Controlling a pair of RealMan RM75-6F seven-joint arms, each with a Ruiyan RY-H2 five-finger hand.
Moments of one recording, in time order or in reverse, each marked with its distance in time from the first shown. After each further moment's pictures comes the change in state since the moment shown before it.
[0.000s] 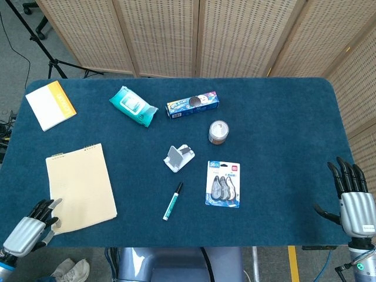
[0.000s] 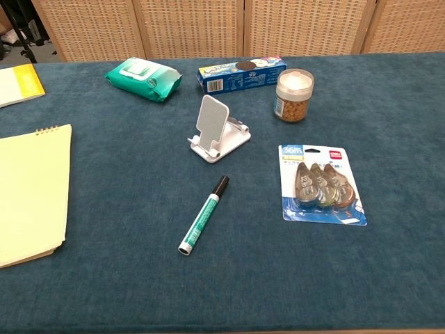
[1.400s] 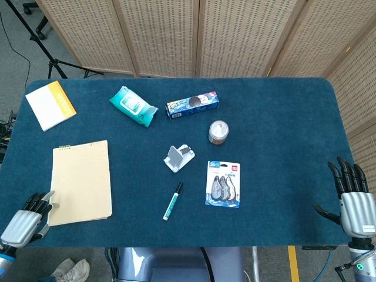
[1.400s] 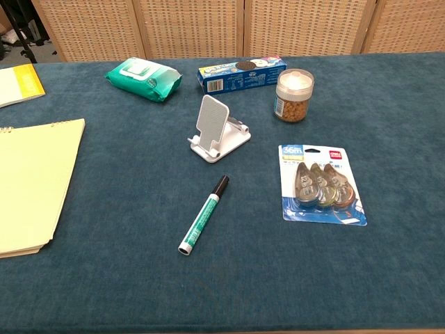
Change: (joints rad) left arm -0.021 -0.037 -0.064 0.041 -0.077 -0.106 0.022; right arm -0.001 -0.002 0.002 0.002 -0.003 0.008 -0.016
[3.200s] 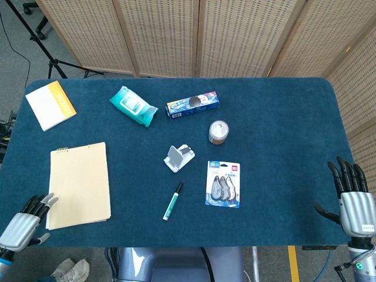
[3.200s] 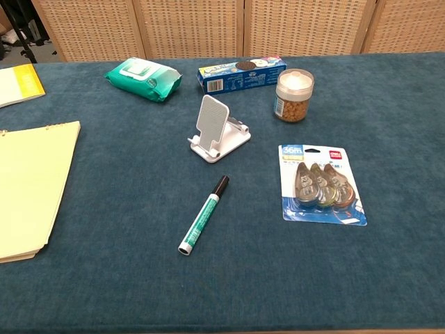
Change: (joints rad) left arm 0.018 0.046 -0.008 -0.075 0.020 0.016 0.016; right arm 0.003 -0.007 0.002 0.009 0.002 0.000 -0.011
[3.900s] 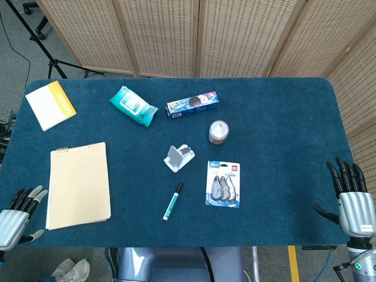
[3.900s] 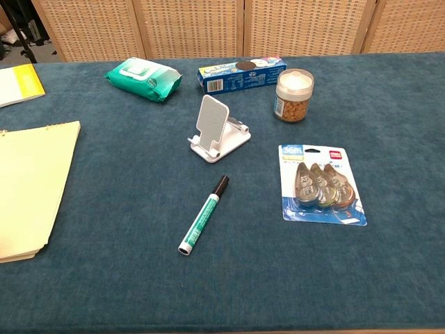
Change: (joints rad) left arm 0.008 0.188 -0.050 -0.348 -0.029 0.008 0.176; right arm 0.002 -0.007 -0.003 0.003 -0.006 0.001 -0.018
